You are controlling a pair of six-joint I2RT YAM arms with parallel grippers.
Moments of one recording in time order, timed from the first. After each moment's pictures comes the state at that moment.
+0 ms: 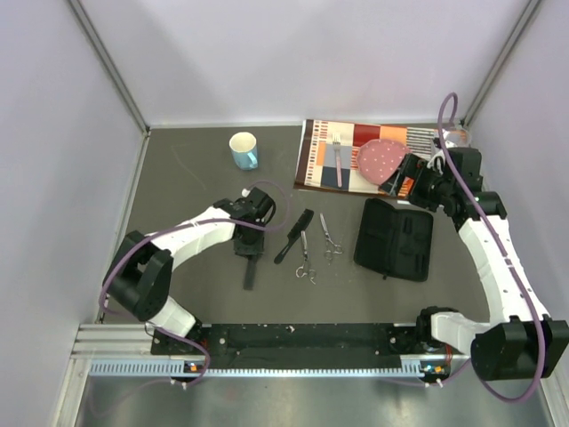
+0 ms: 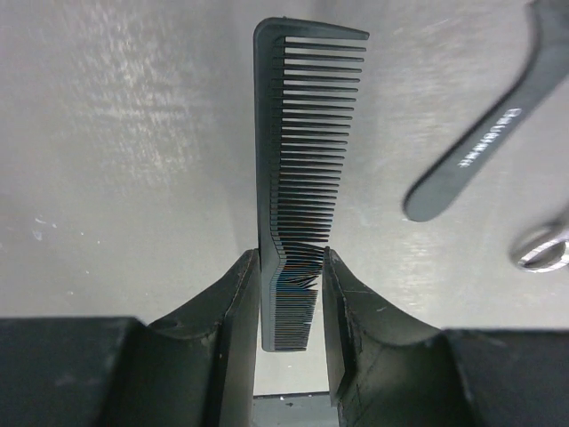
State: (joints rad) left arm -0.62 1.55 0.97 -0.75 -0.12 -0.54; right arm 0.04 1.10 1.09 -0.64 -0.30 0.43
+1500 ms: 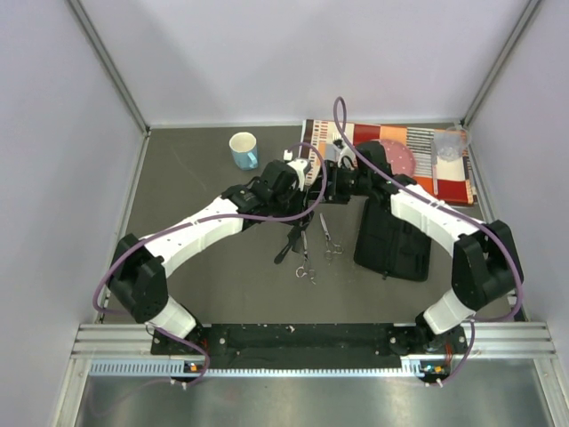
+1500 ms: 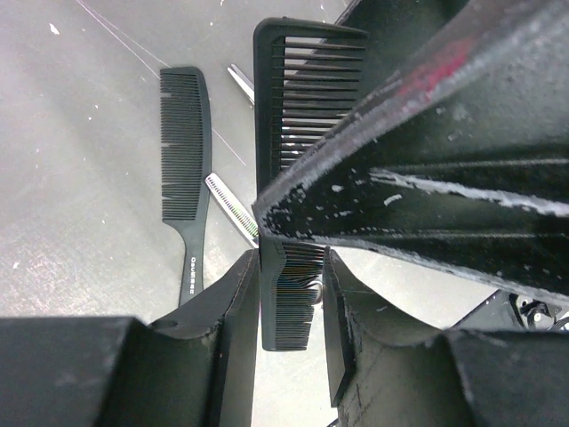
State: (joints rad) left arm -0.75 1.55 1.25 -0.46 0.09 -0.40; right arm 0.48 1.57 1.14 -0.17 -0.56 0.55
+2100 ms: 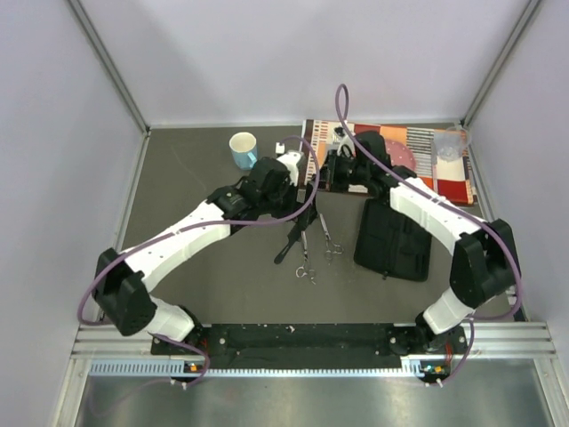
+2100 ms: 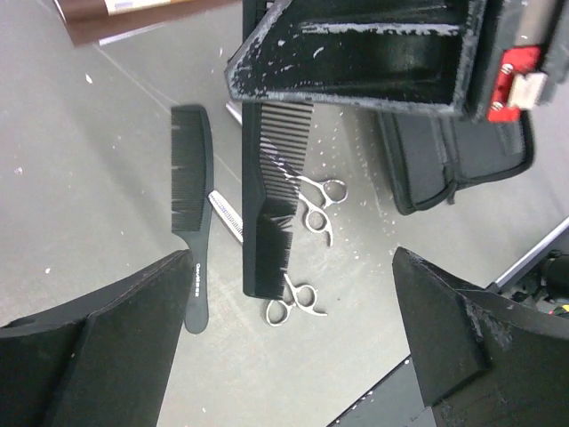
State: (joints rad) left arm -0.75 1.46 1.25 -0.46 0.07 -0.39; right arm 0.48 1.60 1.23 -0.18 -0.48 0.58
